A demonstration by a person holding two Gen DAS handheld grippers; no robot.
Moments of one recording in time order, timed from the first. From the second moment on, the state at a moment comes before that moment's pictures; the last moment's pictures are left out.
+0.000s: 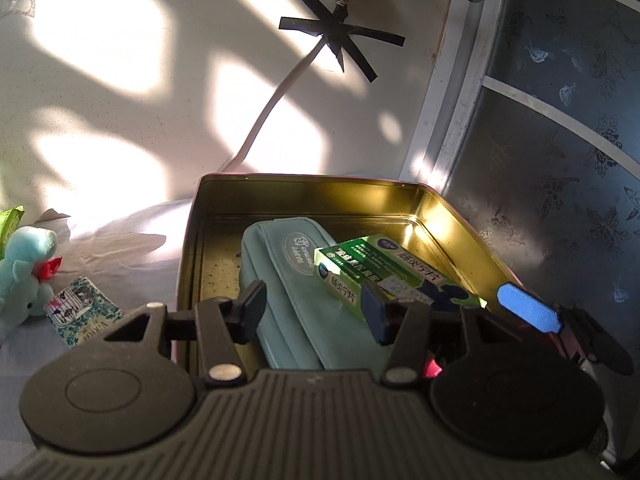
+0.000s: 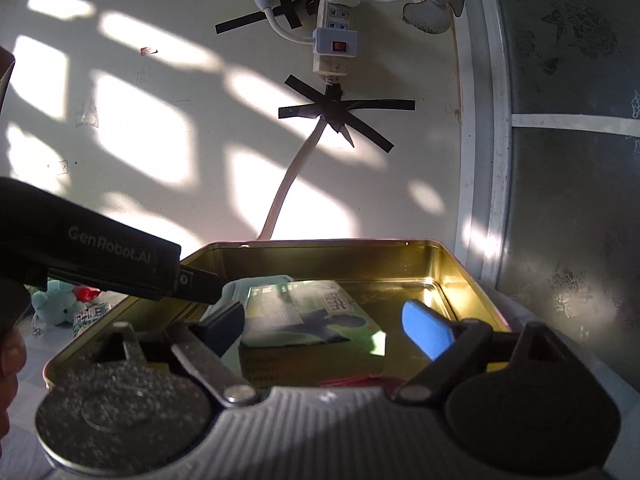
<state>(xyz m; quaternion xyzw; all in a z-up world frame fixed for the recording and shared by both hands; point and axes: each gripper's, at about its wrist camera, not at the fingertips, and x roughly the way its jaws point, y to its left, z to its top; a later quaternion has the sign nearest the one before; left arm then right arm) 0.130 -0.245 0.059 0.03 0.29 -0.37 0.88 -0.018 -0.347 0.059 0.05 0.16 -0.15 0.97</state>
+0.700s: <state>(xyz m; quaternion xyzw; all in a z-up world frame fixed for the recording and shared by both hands) 0.103 -0.142 0.054 0.08 0.24 -0.27 0.93 -0.048 -0.285 0.087 0.08 0.12 -0.09 0.99</state>
